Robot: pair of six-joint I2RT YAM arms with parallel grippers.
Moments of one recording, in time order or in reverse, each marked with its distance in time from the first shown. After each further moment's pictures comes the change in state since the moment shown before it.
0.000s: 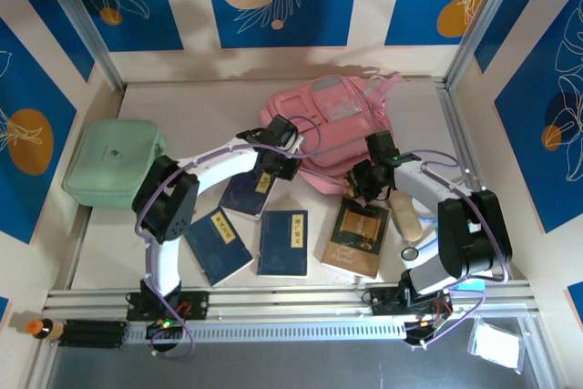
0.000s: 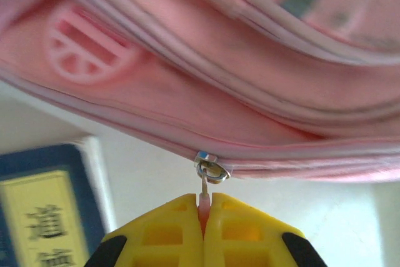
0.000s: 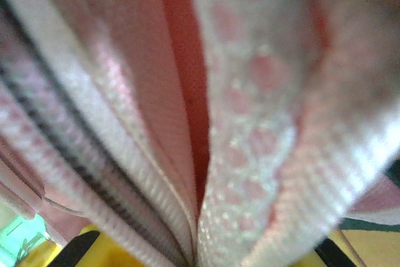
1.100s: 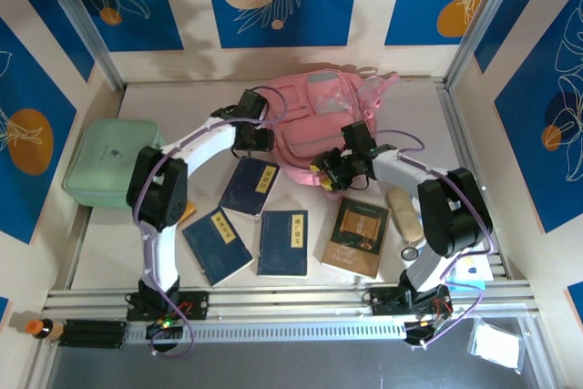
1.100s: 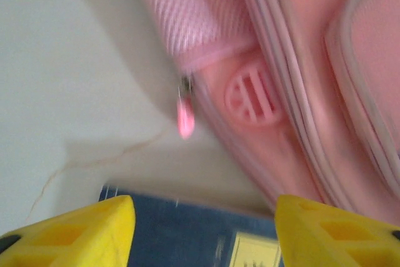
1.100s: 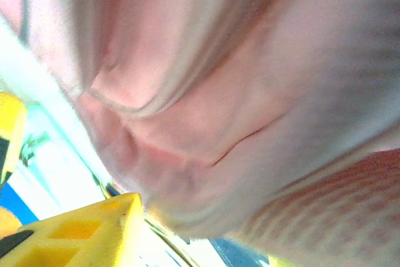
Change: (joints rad) left arm 0.193 0.016 0.090 -0.056 -0.152 -0.162; right arm 0.137 0.177 0.156 0.157 -0.182 -0.168
